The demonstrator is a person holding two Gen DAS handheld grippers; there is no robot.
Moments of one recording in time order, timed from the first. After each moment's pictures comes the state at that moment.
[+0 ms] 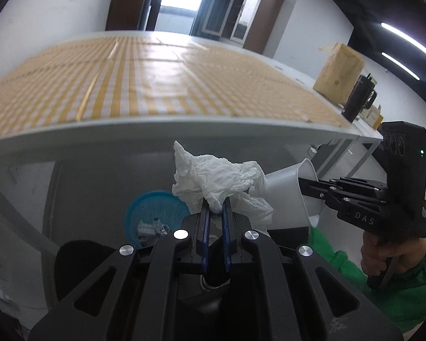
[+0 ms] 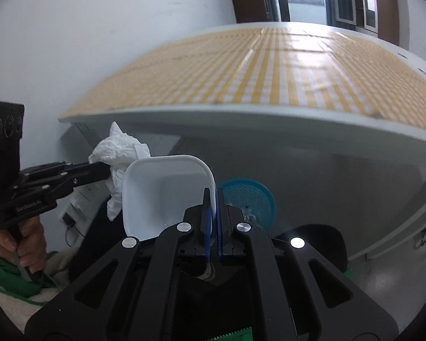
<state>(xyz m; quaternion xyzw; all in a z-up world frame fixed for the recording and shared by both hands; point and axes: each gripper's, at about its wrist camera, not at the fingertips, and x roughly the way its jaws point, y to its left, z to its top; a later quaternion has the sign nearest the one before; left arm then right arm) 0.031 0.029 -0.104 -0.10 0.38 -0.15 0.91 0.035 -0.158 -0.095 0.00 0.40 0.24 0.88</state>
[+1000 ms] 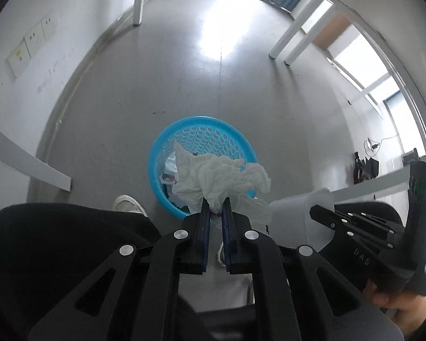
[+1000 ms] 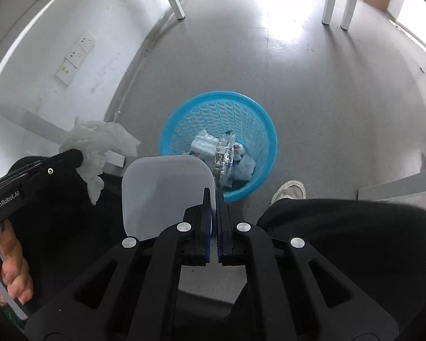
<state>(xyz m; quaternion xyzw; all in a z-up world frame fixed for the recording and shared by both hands) 0.172 0.079 -0.302 -0.20 0.55 -0.01 0.81 0.177 -0.104 -0.326 0.00 0.60 0.16 0.78</state>
